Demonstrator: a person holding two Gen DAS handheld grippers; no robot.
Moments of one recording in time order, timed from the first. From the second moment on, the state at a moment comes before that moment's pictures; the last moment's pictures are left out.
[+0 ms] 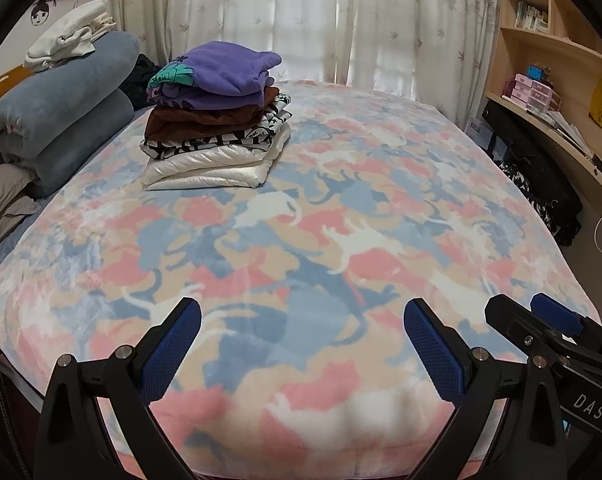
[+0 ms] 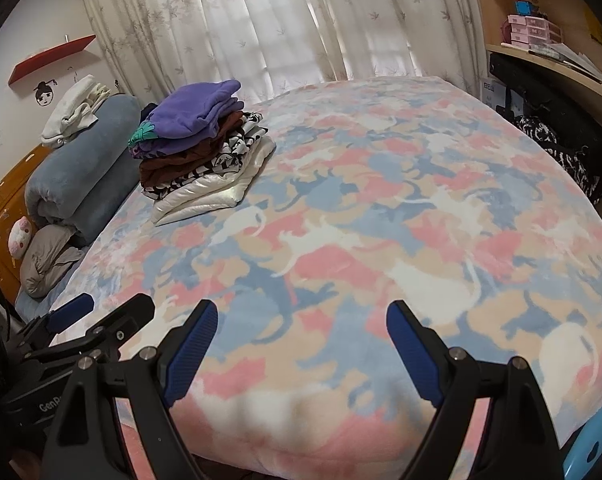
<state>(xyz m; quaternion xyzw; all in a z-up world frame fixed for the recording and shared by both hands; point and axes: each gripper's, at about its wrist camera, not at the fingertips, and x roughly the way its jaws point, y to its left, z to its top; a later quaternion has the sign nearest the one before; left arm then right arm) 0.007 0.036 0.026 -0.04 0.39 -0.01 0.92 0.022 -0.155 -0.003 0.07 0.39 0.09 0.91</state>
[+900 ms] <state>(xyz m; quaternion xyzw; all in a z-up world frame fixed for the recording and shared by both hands) 0.007 0.036 0.019 -0.04 0.40 0.00 0.92 0.016 -0.150 -0.008 0.07 0.39 0.07 0.91</state>
